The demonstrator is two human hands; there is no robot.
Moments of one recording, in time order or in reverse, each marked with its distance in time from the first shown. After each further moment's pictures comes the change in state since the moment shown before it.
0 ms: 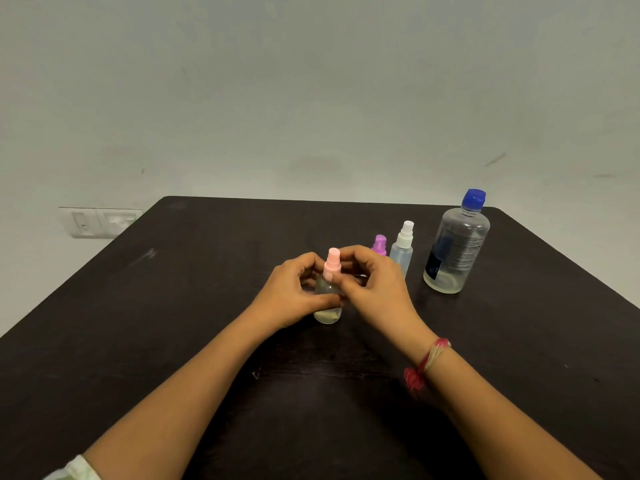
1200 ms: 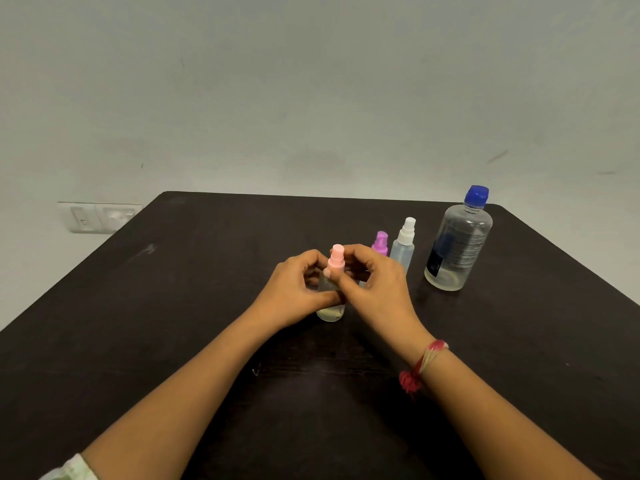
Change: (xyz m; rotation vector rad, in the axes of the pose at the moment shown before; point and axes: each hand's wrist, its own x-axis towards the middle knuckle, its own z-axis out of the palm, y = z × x) left_hand -0.001 0.005 0.004 -0.005 0.028 -0.018; right_hand -0.003 0.001 0.005 -0.042 0.075 -0.034
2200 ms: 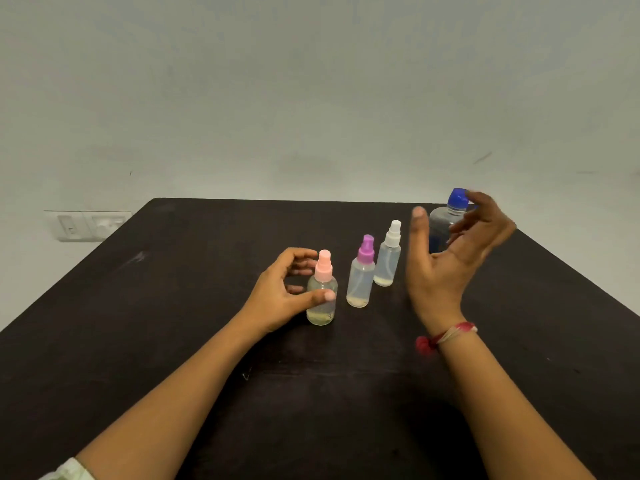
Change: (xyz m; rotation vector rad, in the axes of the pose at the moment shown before) left_hand -0.001 -0.012 -0.002 -0.086 0.019 0.021; right_hand 0.020 0.001 -0.056 -0.125 0.851 -0.292
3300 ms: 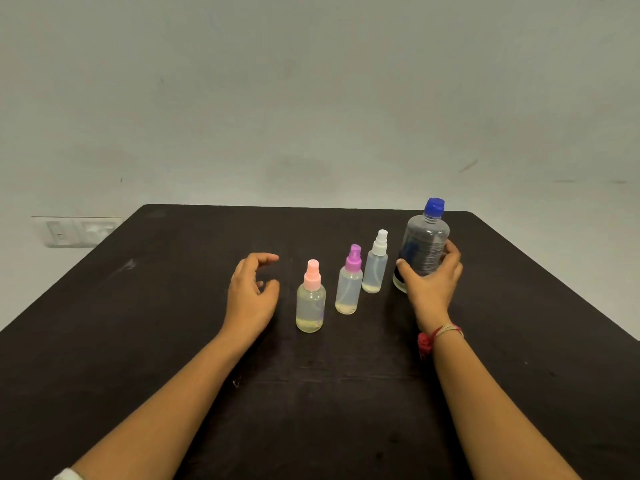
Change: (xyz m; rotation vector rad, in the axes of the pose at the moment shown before) left_hand 0.001 -0.016 0.003 0.102 0.411 -0.064; right_hand -0.010 0.089 -0.016 -0.192 -0.297 0.631
